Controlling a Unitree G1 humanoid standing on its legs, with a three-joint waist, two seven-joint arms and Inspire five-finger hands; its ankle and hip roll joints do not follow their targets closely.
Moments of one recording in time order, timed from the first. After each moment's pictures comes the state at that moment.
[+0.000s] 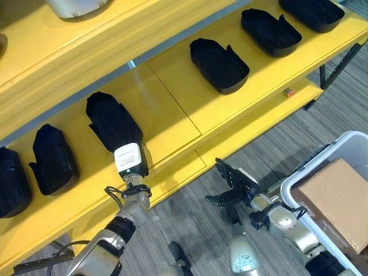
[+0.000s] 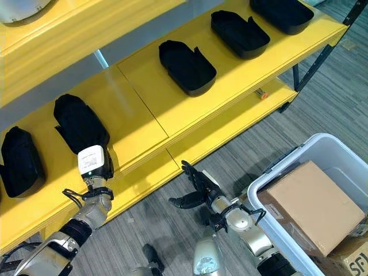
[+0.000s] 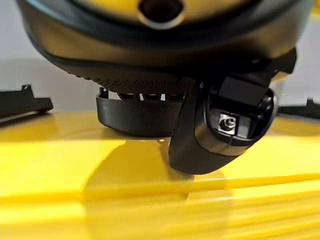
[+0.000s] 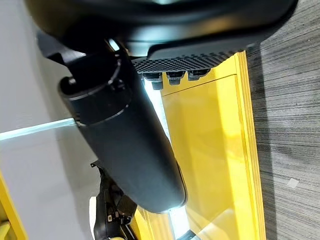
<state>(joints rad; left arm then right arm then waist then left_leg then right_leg) -0.43 0.41 -0.48 0.66 0.43 0.31 0.72 -0.11 -0.55 0.46 0.05 0.43 0.03 0.05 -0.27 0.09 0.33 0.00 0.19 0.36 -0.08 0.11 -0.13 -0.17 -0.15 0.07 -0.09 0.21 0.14</state>
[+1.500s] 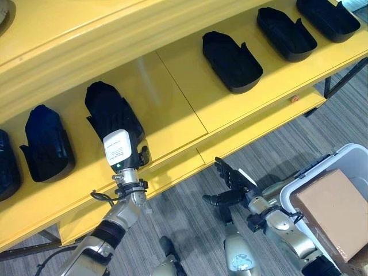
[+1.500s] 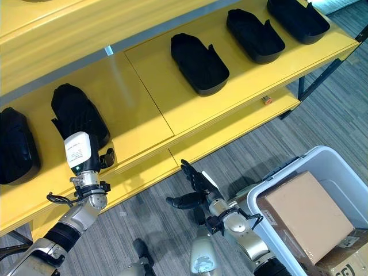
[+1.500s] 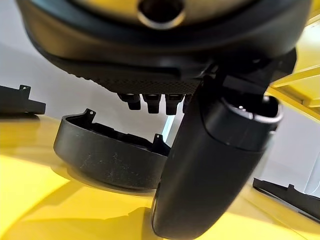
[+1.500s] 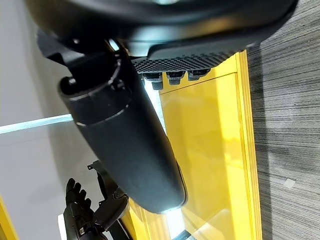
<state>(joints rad) -0.40 0.50 -0.43 0.46 0.41 0.15 0.87 -0.08 -0.52 0.46 0.05 0.44 -0.04 0.02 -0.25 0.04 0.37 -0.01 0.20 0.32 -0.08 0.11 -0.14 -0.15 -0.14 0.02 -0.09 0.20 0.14</state>
